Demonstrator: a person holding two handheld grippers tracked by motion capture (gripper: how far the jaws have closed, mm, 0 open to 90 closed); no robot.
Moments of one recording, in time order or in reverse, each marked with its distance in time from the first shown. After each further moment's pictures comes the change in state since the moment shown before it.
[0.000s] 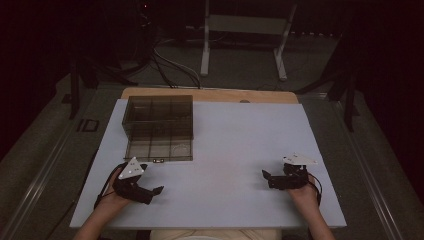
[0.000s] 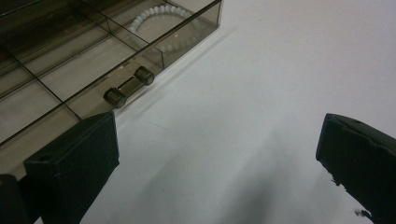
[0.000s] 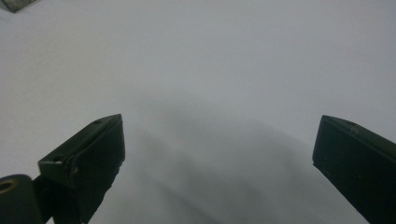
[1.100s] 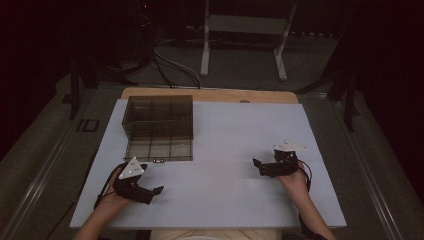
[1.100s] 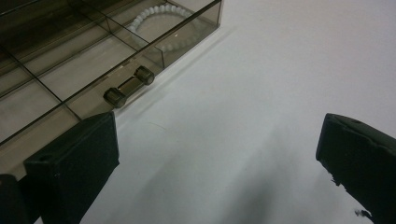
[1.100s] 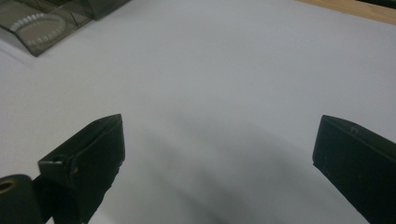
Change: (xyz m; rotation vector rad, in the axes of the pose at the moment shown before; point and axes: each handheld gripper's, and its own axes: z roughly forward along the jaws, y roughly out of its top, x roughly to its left) left arm 0.000 0.000 0.001 0.001 0.000 -0.002; right arm 0.003 0.034 0.022 -0.038 0.058 -0.011
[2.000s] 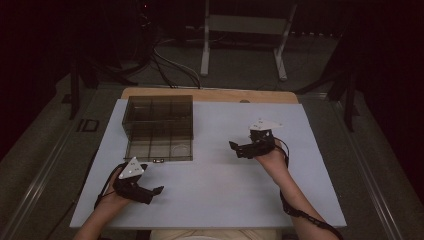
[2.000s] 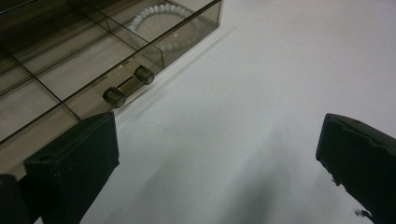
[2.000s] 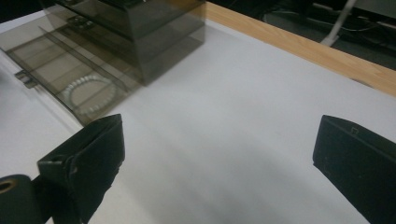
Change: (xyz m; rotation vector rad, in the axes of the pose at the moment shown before) left arm 0.001 0.000 0.000 0.001 -0.004 -0.001; right arm 0.034 0.076 0.033 -0.054 0.102 -0.071
